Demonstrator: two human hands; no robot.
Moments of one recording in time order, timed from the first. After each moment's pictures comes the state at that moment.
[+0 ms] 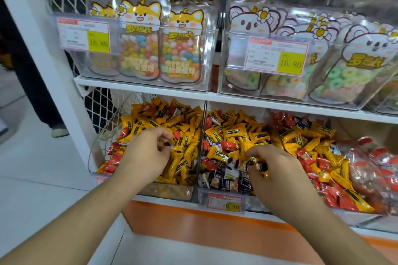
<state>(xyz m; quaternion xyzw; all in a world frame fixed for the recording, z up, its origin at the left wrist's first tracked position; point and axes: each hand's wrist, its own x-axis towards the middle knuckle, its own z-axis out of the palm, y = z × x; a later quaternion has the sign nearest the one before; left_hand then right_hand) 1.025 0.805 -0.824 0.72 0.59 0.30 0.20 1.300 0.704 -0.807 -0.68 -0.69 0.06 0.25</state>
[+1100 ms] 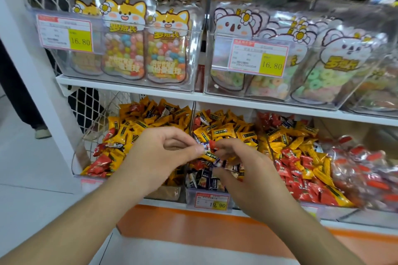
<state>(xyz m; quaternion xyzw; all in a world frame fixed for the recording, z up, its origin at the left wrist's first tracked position) 1.069 0.755 -0.768 0.66 0.48 0.37 0.45 1.278 0.698 -0.797 -0.61 -0.71 0.15 0.32</state>
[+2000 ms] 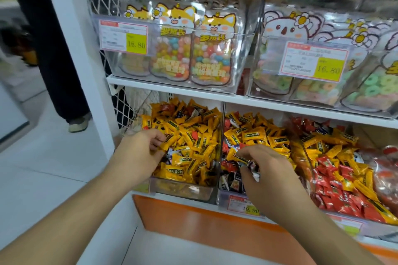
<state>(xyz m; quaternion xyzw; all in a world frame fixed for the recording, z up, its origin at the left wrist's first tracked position) 0.963 0.808 -0.828 0.71 0.62 0.27 0.19 1.252 0.721 -0.815 -0.63 -0.72 0.07 0.26</state>
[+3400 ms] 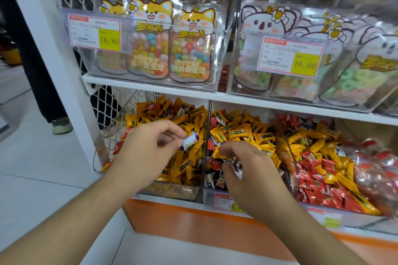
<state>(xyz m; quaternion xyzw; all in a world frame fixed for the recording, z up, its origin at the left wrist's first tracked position) 1.018 0.783 -0.792 0.72 0.51 0.38 0.27 1.247 0.717 -0.809 -0.62 -0.72 0.12 0.29</state>
